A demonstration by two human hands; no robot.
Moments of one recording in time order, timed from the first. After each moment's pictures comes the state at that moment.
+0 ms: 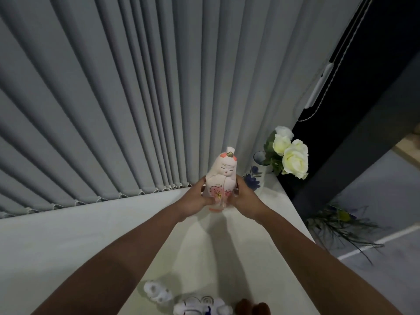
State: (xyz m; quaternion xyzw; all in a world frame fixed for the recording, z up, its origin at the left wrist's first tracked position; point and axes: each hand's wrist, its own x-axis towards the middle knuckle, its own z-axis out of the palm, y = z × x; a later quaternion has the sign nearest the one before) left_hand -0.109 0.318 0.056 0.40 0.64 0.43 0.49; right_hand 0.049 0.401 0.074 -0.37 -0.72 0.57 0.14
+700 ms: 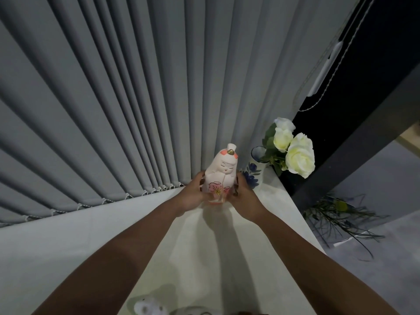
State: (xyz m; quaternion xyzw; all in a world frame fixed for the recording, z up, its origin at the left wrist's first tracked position) left_hand -0.124 0.363 0.024 0.40 0.64 0.41 0.52; right_hand 0.042 0.431 0.031 -0.40 -0.70 0.55 0.19
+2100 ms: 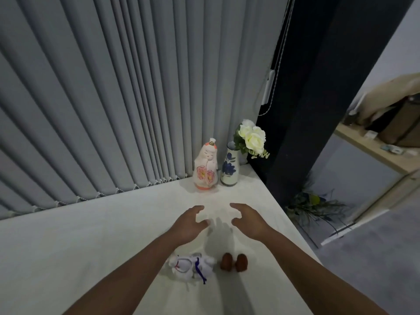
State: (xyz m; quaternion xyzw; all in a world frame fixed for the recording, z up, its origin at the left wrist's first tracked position) left_hand -0.012 0.199 0.062 0.49 0.74 0.26 0.37; right_hand 0.171 0.297 0.070 -0.47 -0.78 0.40 0.05
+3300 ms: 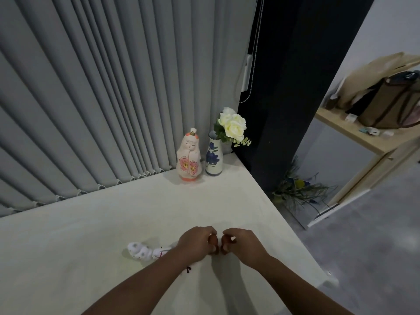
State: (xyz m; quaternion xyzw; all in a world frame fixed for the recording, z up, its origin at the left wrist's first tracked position) left_hand 0.062 0.189 0.027 0.60 0.74 0.08 0.30; right_hand 0.228 0.243 0.019 -0.46 -0.80 0.39 0.07
